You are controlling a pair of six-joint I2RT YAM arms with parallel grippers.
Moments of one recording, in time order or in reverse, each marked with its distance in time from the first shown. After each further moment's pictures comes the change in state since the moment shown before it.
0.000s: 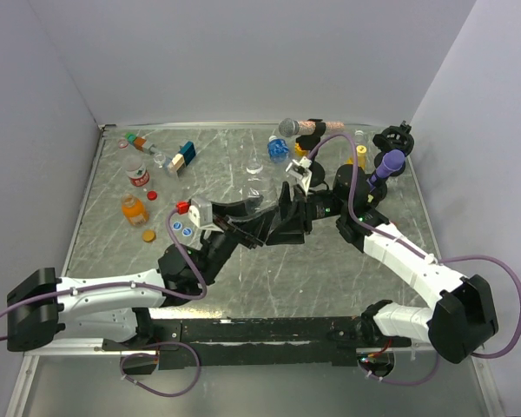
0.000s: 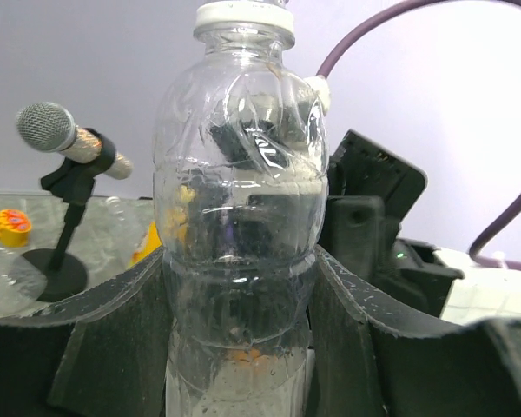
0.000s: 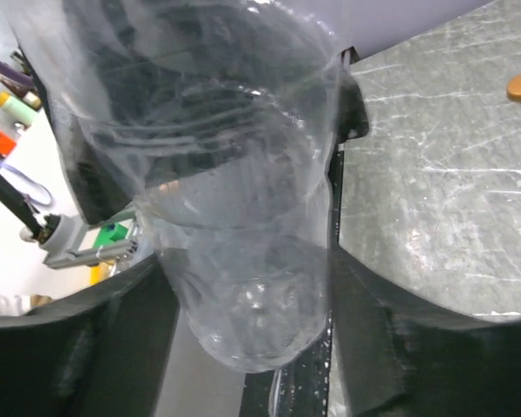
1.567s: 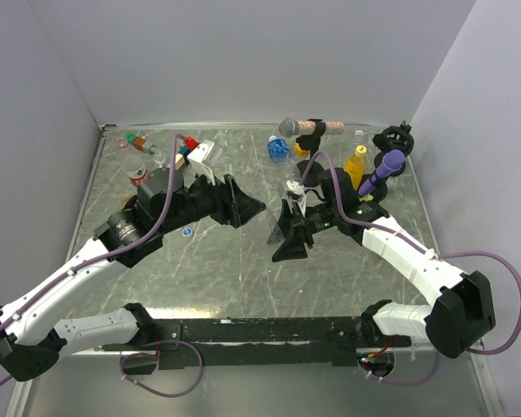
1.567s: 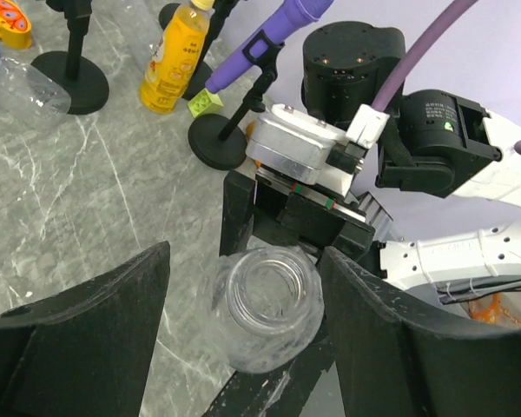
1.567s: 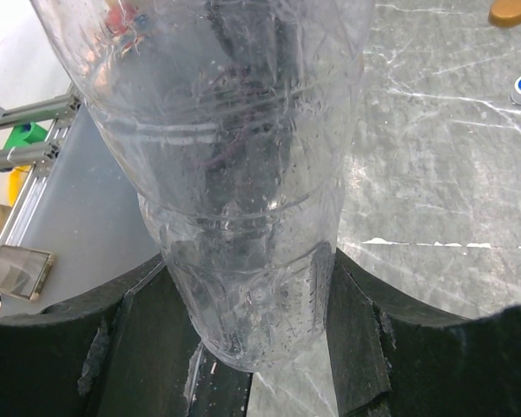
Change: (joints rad) left arm 0.370 -0.079 0.615 -1.384 0.621 -0.217; right arm 0.000 0.037 0.092 -0.731 0.021 -0.834
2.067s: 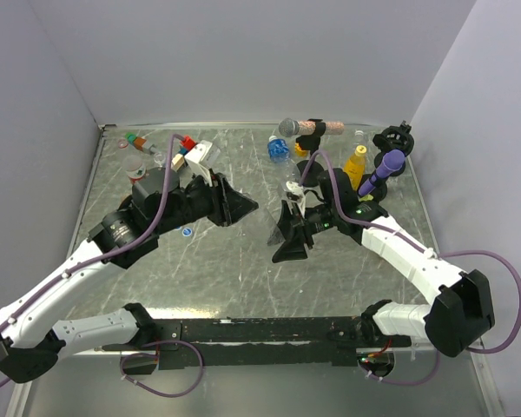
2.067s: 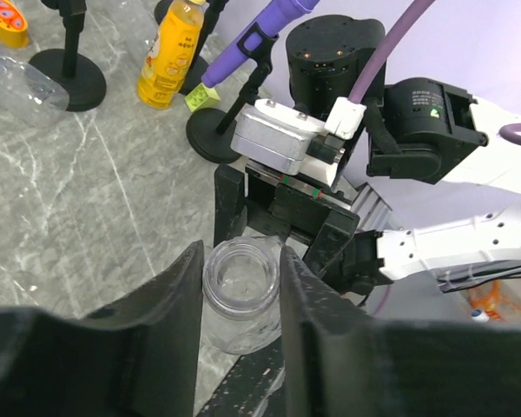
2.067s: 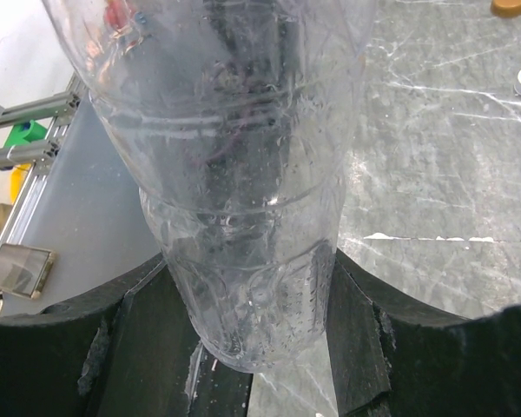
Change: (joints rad) left arm 0.005 -0.014 0.026 -0.048 0.016 0.019; right arm 0.000 0.006 0.000 -0.023 0.005 -0.018
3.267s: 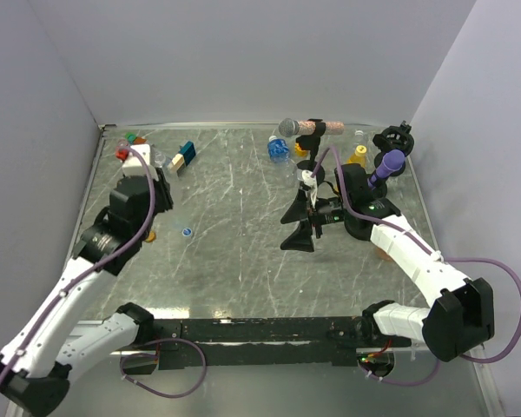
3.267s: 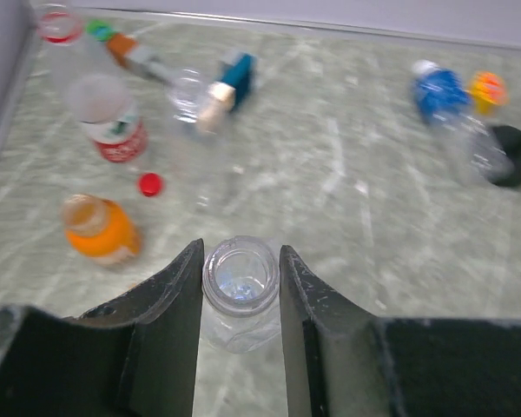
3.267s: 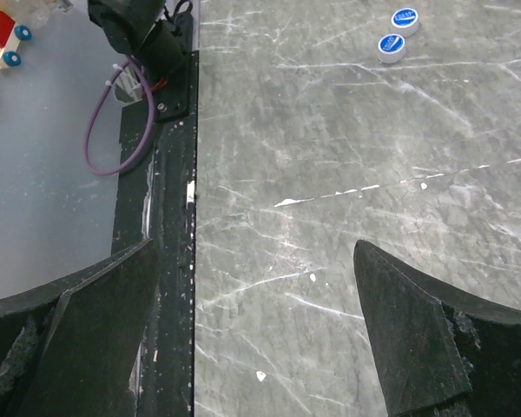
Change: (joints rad) left arm 0.294 -0.174 -0.216 -0.120 -0.637 0.221; right arm -0.137 -0.025 0.000 -0.023 0.135 -0.063
